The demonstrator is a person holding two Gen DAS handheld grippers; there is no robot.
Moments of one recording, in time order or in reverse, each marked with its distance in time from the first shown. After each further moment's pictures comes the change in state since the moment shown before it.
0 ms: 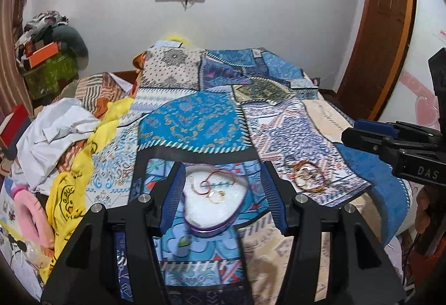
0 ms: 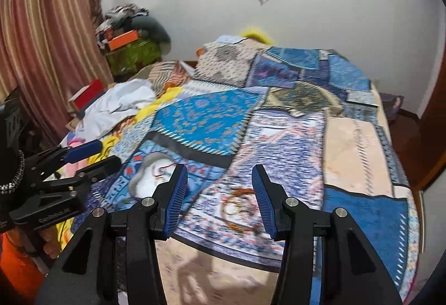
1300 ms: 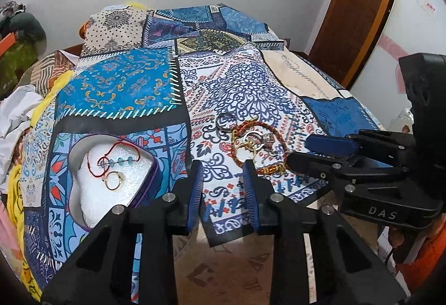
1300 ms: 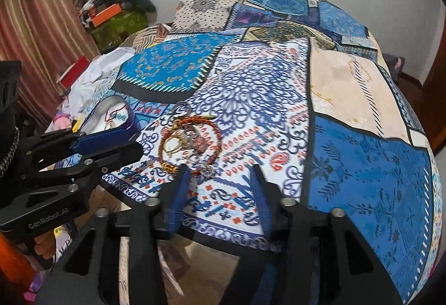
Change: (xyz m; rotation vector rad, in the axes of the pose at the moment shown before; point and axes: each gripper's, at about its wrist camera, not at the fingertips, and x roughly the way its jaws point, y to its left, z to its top) left arm 0.083 -0.072 -0.028 0.065 0.195 -0.148; right arm 0.048 -0.055 -0.061 0.043 0.184 0.033
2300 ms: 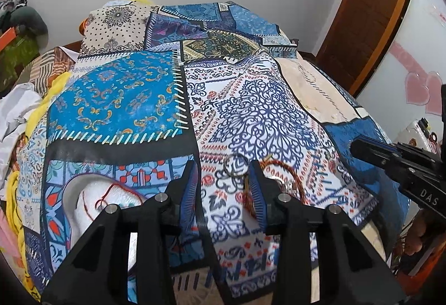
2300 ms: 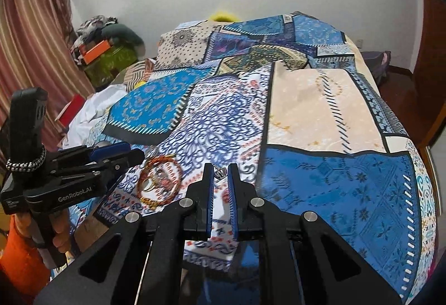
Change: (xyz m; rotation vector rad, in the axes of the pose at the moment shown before) left arm 0.035 0.013 0.043 -0.042 0.027 0.008; right arm -0.027 -0.044 0.015 0.135 -0.137 -0.008
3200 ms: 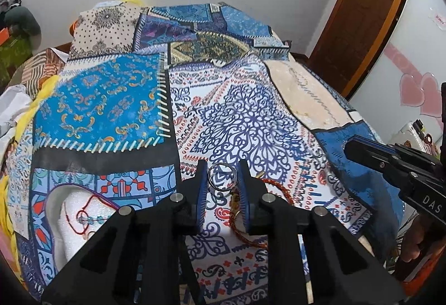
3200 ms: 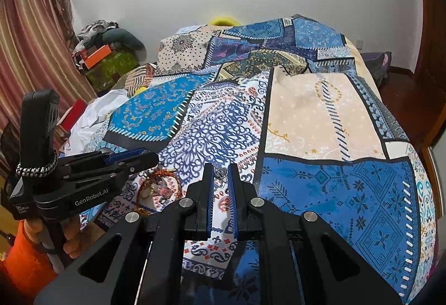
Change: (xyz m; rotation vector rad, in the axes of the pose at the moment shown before) left arm 0.004 -0.013 0.007 0.008 -0.016 -0.038; right arm -0.006 -0.001 0.006 -0.002 -0.019 0.020
